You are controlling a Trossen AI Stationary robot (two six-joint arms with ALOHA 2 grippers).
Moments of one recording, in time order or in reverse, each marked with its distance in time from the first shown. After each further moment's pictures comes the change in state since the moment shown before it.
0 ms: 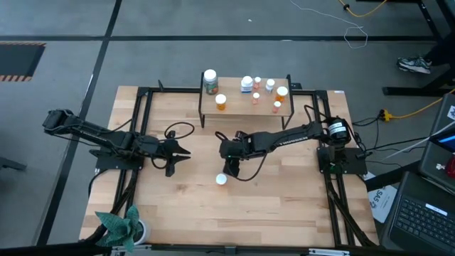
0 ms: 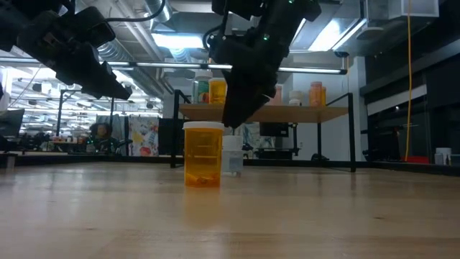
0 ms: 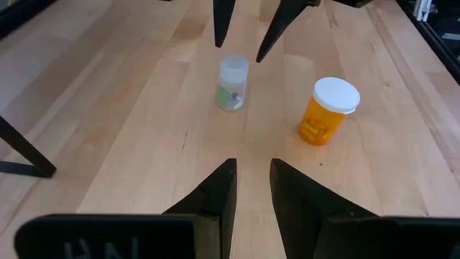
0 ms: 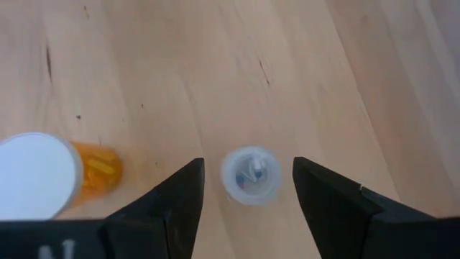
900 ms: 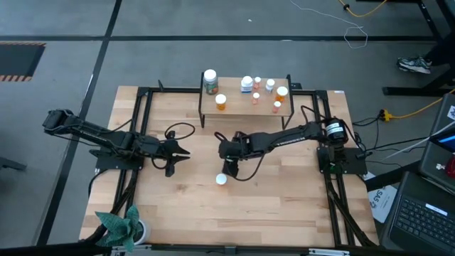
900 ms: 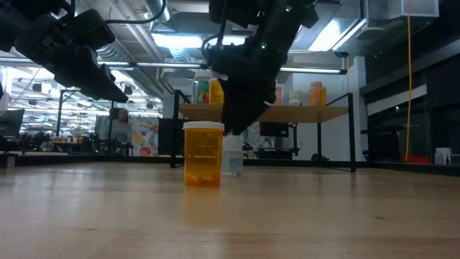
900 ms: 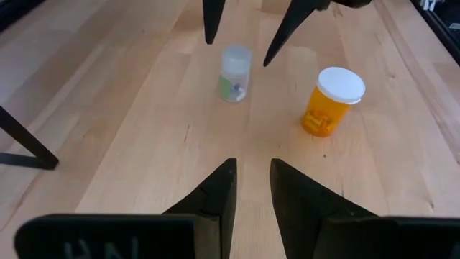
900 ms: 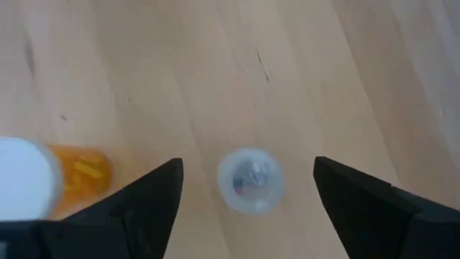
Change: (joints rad) left arm 0.000 0.000 0.000 -0.026 -0.001 0.000; right arm -0.005 0.025 0.001 0.016 0.000 0.004
